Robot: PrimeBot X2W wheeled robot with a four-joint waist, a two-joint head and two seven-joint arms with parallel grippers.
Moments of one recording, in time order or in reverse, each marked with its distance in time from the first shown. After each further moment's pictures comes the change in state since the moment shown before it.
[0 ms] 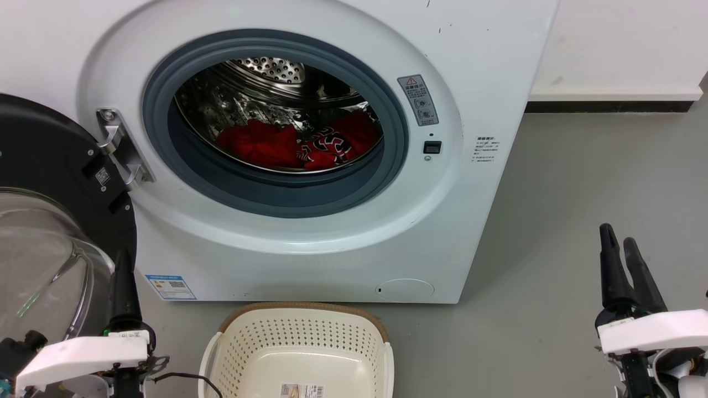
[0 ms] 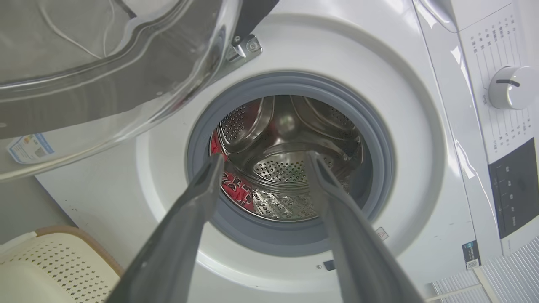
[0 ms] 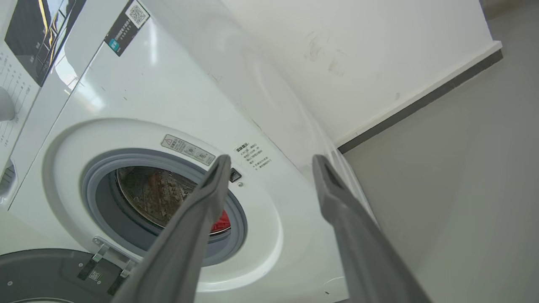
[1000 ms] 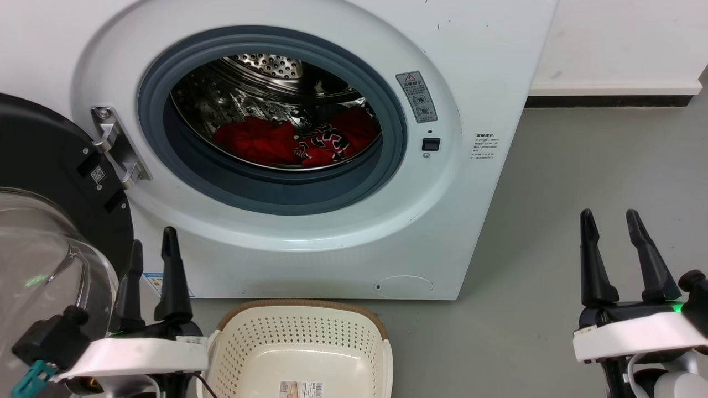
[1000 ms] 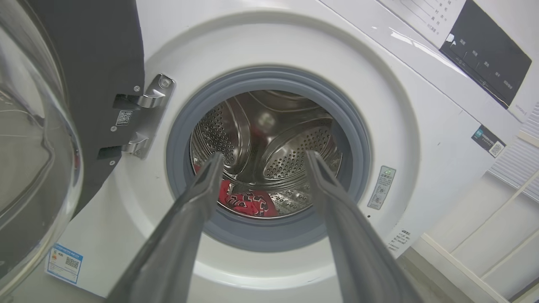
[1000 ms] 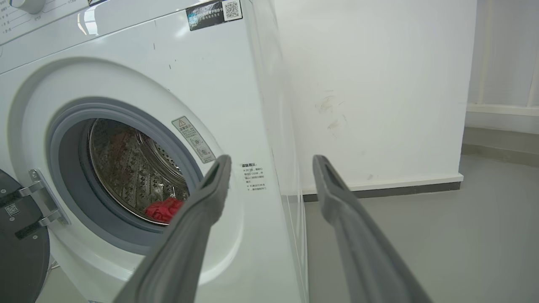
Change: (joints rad) left arm 0.060 0.001 -0.139 -0.196 0.510 -0.005 -0.091; right arm 0.023 -0.002 0.064 -0.148 -0.496 0.000 -0.089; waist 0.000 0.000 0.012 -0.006
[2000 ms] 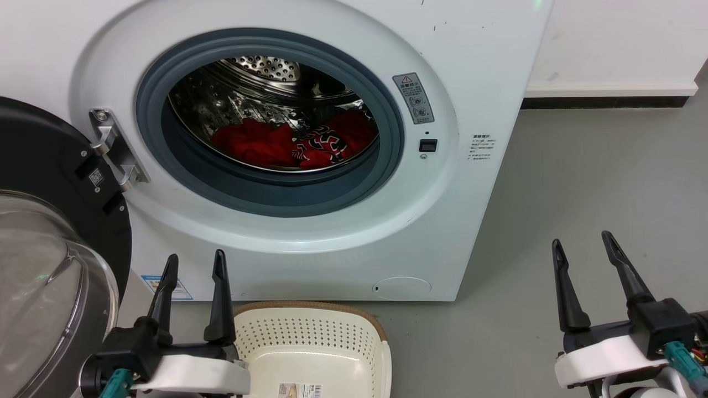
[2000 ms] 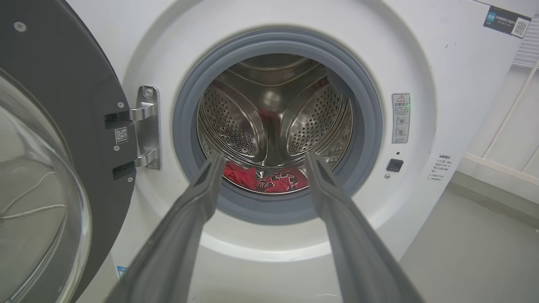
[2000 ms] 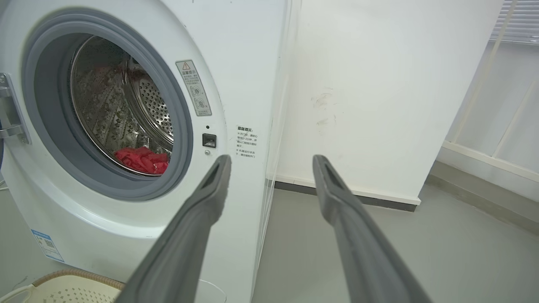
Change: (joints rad) left arm 0.040 0.001 -0.104 0.041 0.366 0.058 -0.066; right arm 0.040 -0.002 0.027 0.058 -0.295 0.000 -0.069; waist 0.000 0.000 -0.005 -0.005
